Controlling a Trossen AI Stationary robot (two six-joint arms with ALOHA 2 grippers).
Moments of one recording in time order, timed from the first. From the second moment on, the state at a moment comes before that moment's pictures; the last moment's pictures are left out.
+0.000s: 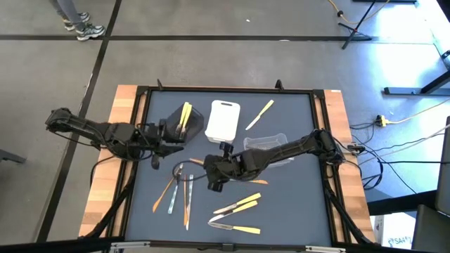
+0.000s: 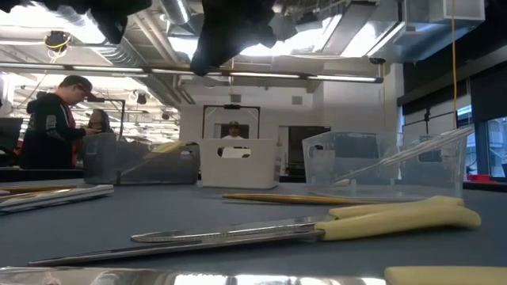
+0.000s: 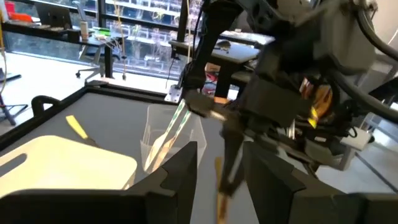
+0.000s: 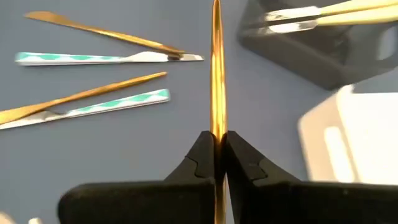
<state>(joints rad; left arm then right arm) -0.25 0.56 0.46 0.01 -0.27 -0.23 0.27 2.11 1.90 -0.76 0.40 0.36</state>
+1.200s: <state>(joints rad) -0.25 0.53 0.46 -0.15 -0.27 -0.26 -0.17 1.98 1.55 -0.05 0.32 0.26</state>
